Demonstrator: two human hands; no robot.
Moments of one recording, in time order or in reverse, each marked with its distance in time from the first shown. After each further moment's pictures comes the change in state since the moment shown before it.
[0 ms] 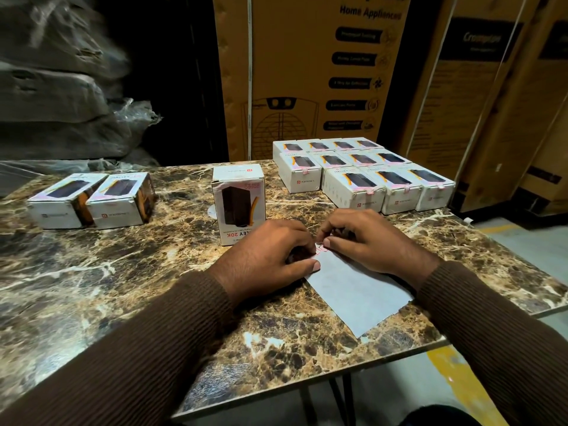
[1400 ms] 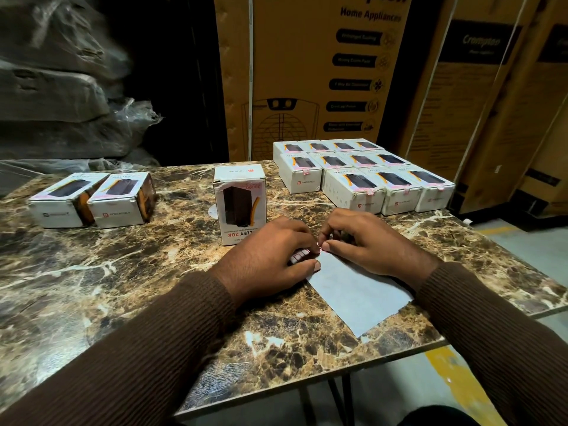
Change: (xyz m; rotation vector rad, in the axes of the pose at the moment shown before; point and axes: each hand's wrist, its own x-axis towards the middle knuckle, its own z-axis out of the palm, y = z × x) left_hand -0.002 0.001 0.002 0.011 -0.017 -0.033; right_hand -0.001 -0.001 0.001 -0.026 -0.035 -0.021
